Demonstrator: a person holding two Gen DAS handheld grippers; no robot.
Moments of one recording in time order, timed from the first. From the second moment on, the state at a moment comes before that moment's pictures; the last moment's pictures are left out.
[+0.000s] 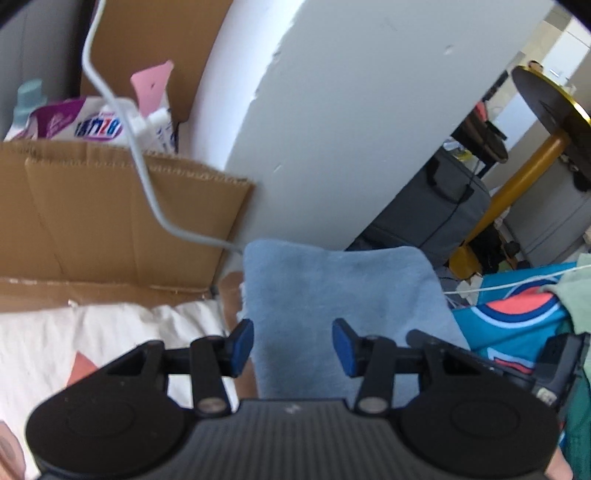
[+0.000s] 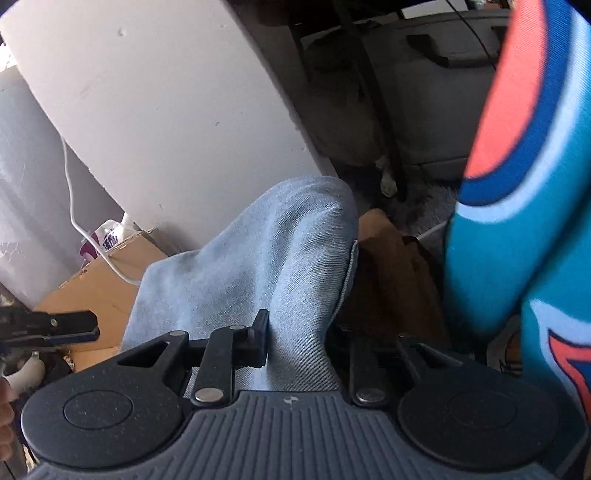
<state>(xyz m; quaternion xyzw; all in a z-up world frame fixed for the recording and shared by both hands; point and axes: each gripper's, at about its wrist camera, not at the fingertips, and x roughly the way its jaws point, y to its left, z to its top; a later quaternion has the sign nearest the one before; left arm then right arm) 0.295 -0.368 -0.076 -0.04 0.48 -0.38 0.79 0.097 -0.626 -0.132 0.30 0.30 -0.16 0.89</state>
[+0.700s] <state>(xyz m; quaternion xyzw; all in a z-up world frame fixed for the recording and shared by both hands) 0.295 -0.404 -0.131 0.01 0.49 -0.37 0.79 0.115 -0.634 -0.131 0.30 0.31 -0.18 0.88</state>
